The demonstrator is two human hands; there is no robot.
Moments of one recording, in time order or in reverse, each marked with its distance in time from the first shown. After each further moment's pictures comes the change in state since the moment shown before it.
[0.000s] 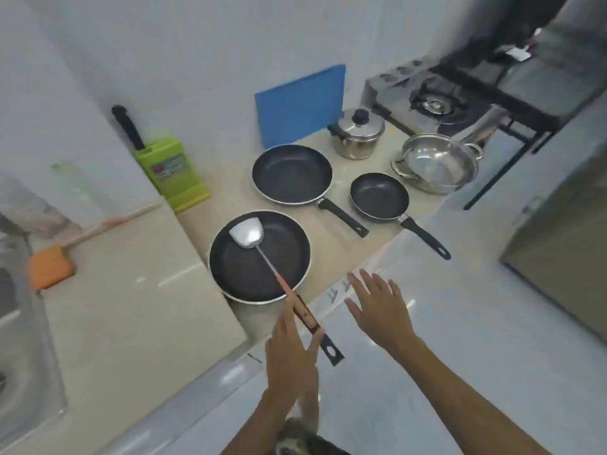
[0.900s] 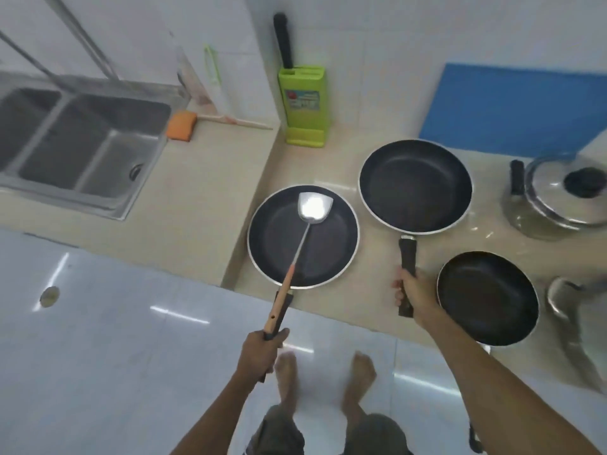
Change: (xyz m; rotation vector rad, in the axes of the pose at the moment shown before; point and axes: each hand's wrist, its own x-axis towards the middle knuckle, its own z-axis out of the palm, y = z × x) left_hand 0.062 0.071 0.097 -0.757 0.352 -1.063; right_hand 0.326 0.091 0.052 1.152 -0.740 0.246
